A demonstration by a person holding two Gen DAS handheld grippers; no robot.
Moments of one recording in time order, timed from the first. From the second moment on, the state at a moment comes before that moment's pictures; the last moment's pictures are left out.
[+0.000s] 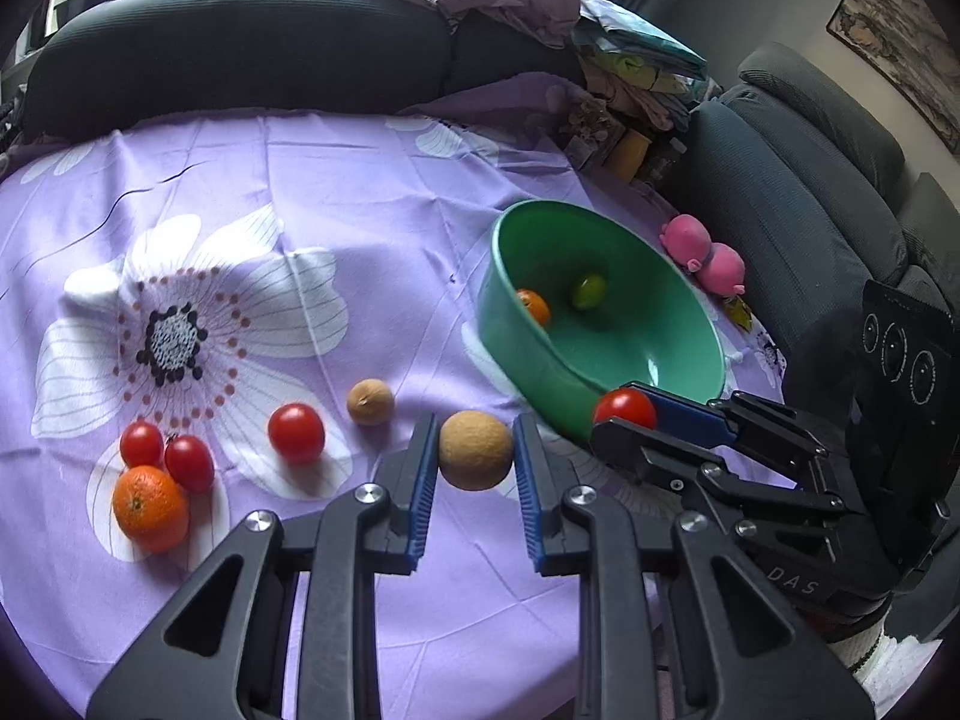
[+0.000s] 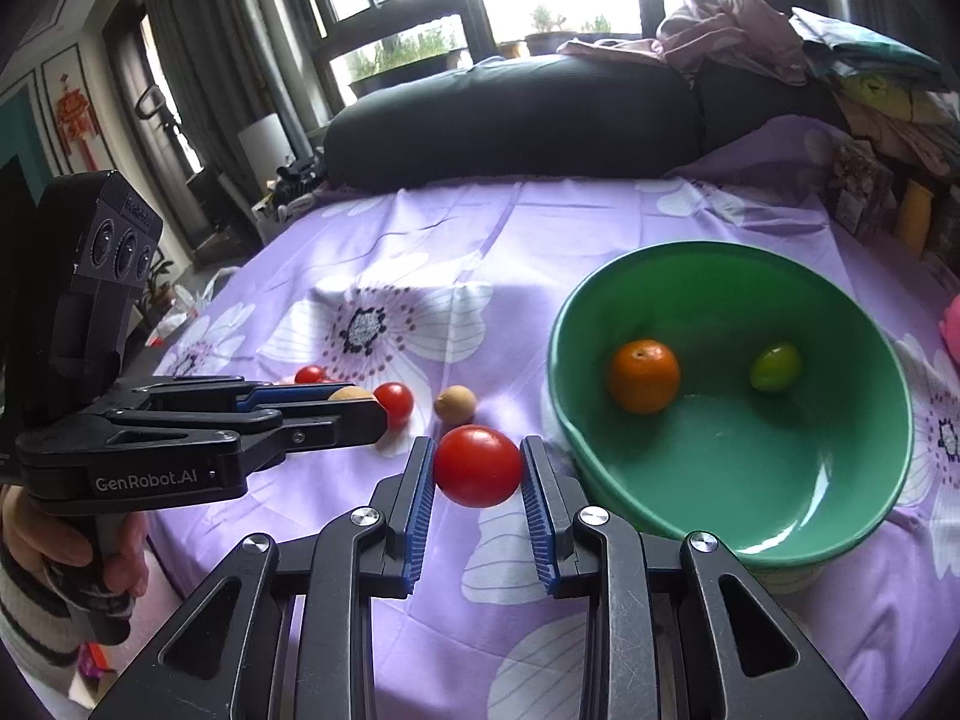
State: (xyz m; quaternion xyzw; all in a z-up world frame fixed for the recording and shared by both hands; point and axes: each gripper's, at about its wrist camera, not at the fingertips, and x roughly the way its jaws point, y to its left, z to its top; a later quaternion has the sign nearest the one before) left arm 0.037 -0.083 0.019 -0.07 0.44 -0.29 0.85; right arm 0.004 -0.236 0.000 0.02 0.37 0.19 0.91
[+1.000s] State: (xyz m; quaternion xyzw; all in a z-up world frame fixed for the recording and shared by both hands) left arm 0.067 -0.151 0.025 -0.02 0.44 -0.31 0.84; right arm 0.012 -0.323 -0.002 0.08 0.37 0.07 0.92
